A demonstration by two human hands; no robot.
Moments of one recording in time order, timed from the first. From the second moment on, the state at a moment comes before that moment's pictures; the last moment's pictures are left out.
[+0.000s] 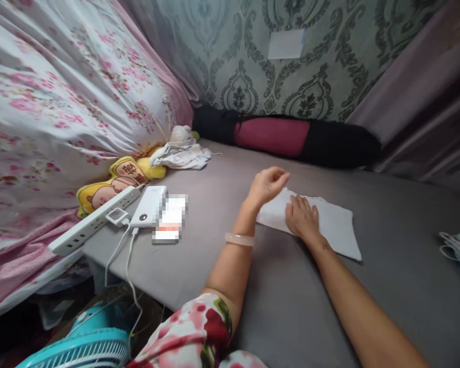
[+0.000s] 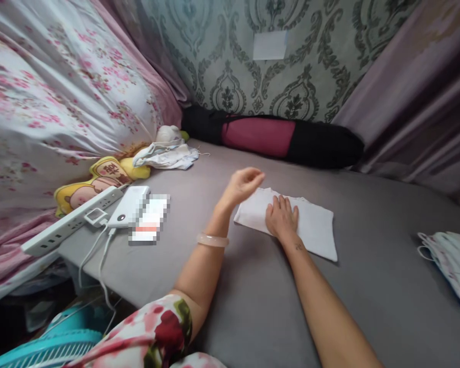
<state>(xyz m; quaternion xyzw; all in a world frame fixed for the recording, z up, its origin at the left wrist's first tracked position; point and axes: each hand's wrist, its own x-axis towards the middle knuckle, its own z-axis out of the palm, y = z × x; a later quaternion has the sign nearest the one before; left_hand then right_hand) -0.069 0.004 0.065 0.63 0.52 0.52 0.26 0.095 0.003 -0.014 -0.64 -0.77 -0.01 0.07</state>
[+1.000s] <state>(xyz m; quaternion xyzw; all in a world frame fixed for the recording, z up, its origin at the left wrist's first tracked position) -0.072 0.021 0.004 0.59 0.65 0.43 0.22 0.038 0.004 -0.014 -0.59 -0.80 0.00 0.07</state>
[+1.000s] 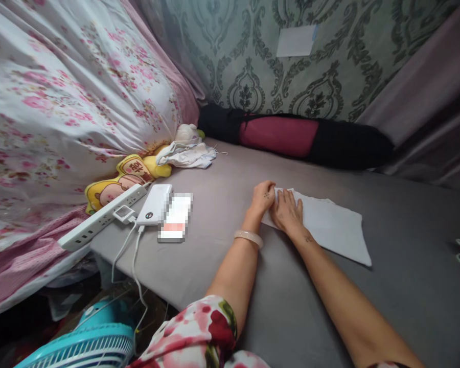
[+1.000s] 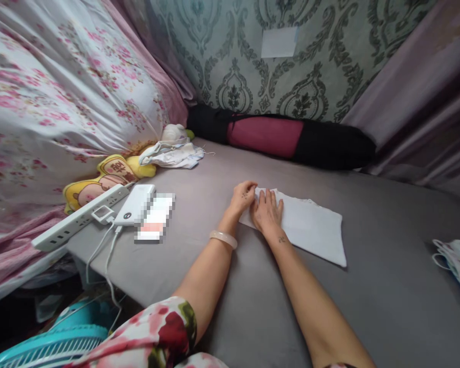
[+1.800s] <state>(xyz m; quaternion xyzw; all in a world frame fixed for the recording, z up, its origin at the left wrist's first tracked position) -0.087 0.037 -0.015 0.46 0.65 0.55 0.25 0.005 -0.003 -0.014 -0.53 -0.85 0.01 0.06</state>
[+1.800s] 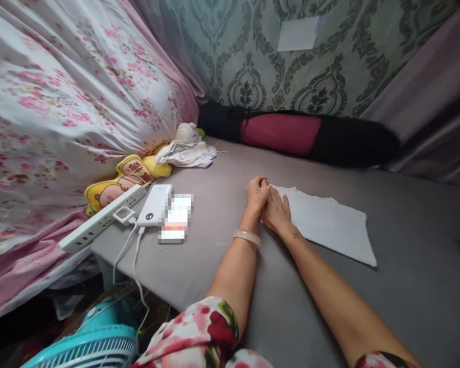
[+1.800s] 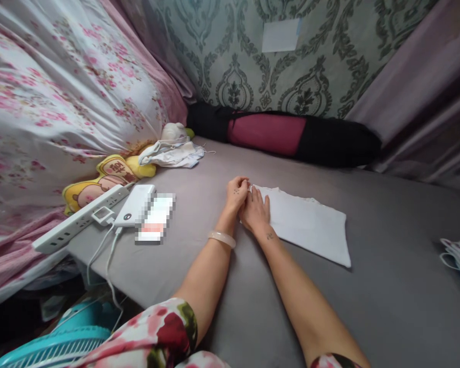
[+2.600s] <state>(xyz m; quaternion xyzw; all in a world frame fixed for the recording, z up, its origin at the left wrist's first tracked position) -0.029 0.014 -0.011 0.76 0.59 0.21 0.16 0.097 -0.003 -0.007 -0.61 -0.79 0.02 0.07</state>
